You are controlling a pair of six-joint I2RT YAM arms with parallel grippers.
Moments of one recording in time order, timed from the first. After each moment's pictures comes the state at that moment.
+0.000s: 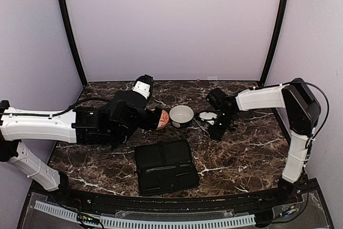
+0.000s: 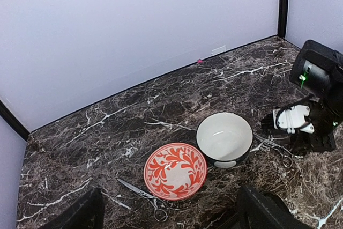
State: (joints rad) left arm -1.20 1.39 1.09 -0.21 -0.89 -0.22; right arm 0.63 1.89 1.21 -0.63 0.01 -0.39
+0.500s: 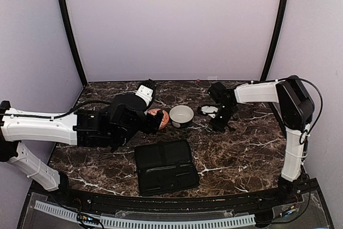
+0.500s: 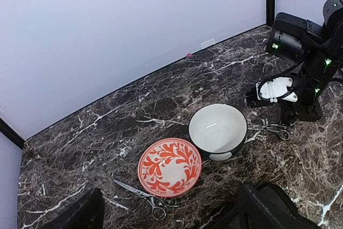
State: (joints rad) left arm -1.19 1.39 1.05 -0.16 -0.83 -0.15; right arm 0.55 2.00 1.37 -0.71 0.00 -0.42
